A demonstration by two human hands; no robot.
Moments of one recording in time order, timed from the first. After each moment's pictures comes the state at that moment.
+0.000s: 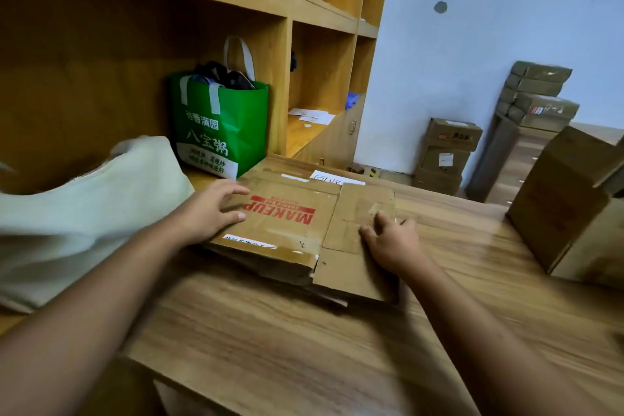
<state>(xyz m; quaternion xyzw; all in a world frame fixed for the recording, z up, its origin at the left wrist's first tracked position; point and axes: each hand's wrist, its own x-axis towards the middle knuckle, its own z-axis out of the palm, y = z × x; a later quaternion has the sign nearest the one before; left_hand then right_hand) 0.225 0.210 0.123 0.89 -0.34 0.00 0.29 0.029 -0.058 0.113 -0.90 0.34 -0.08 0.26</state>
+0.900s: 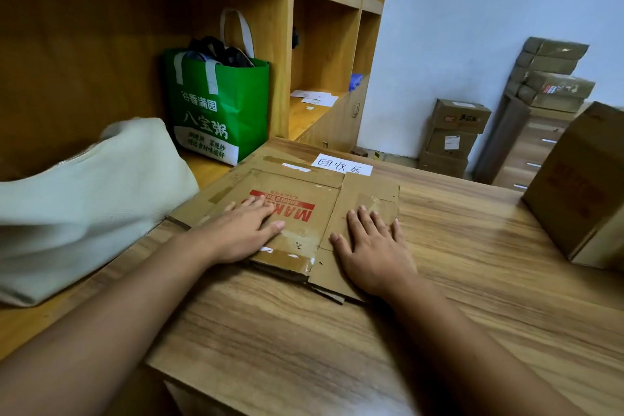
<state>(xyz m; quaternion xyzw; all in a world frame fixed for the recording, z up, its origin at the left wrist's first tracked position) 0.199 0.177 0.084 0.91 -0.39 -0.08 0.08 0.042 -0.029 0.061 -0.97 0.23 -0.03 0.07</state>
